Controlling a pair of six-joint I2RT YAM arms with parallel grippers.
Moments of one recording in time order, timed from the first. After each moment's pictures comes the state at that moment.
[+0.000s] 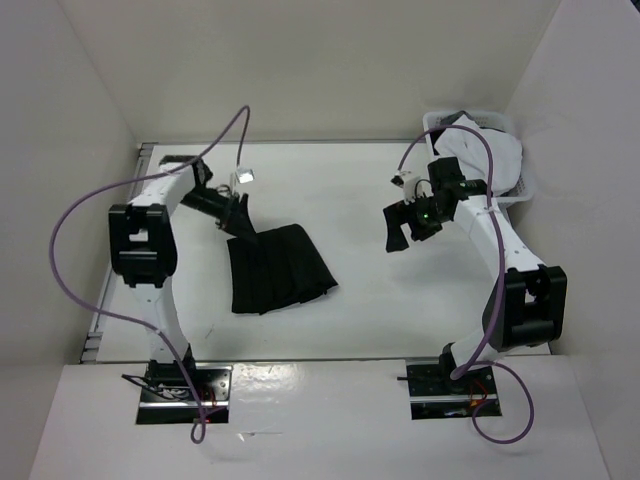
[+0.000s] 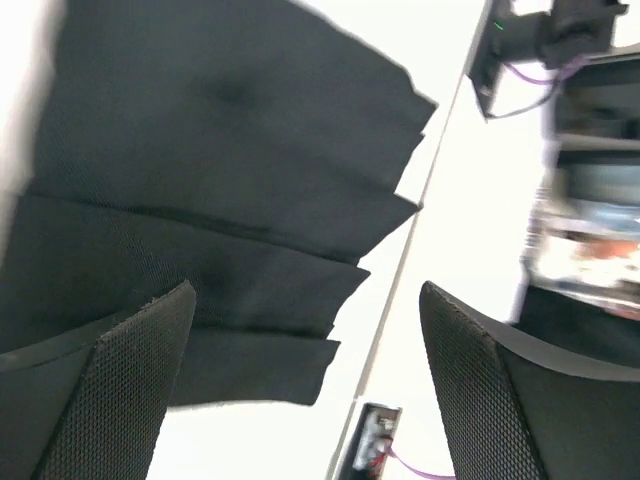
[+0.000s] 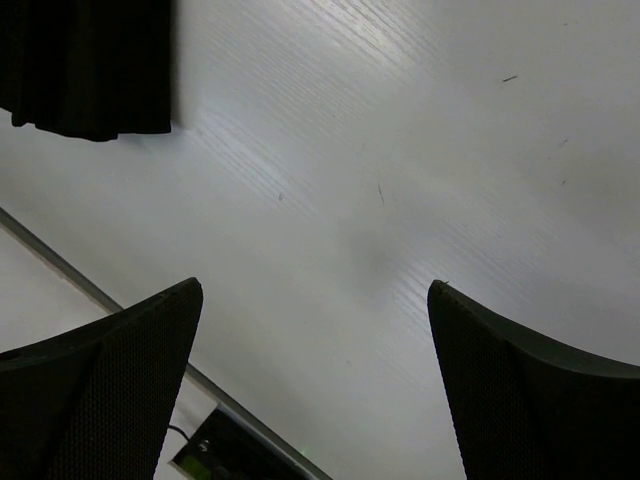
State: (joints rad) left arm 0.02 2.13 1.63 -1.37 1.05 0.79; right arm 0.11 1.50 1.25 -0.91 -0.45 -0.32
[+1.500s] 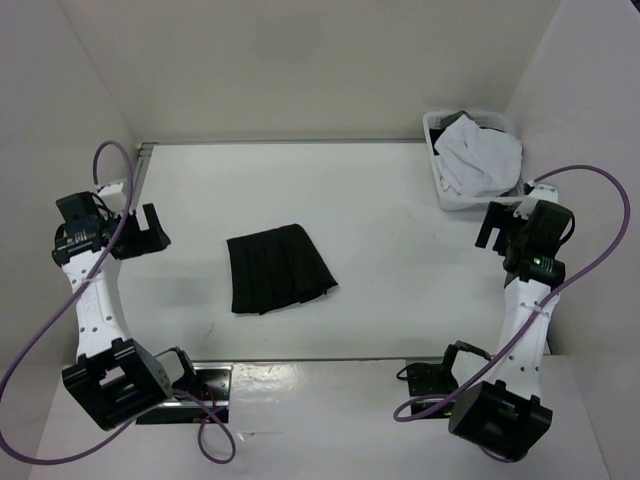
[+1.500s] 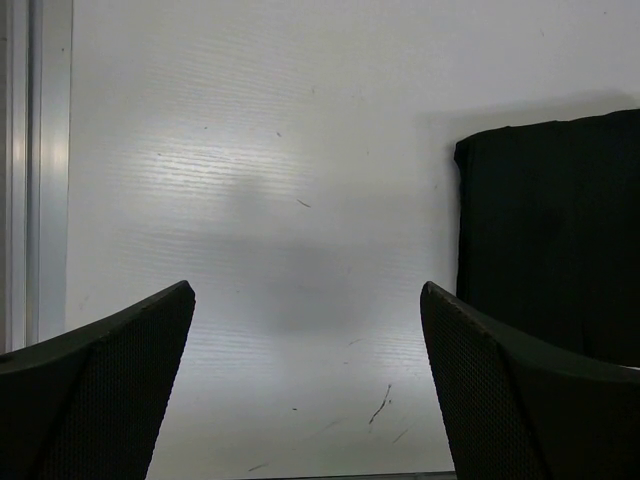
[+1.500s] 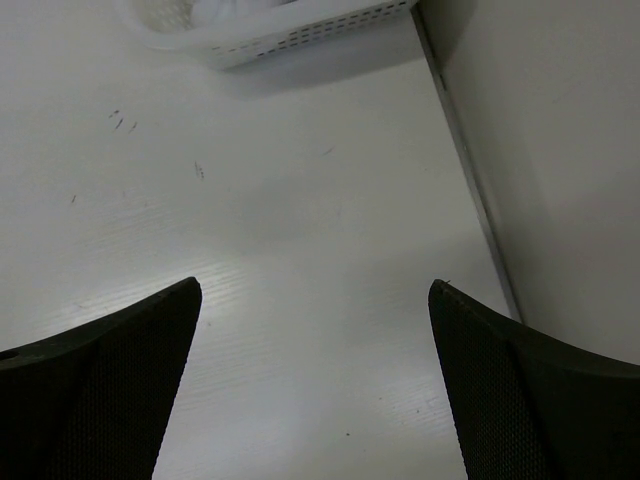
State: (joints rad) left arm 0.52 1.14 1.07 -0.80 0.38 0.16; right arm -0.47 0.91 0.92 -0.59 -0.11 -0.09
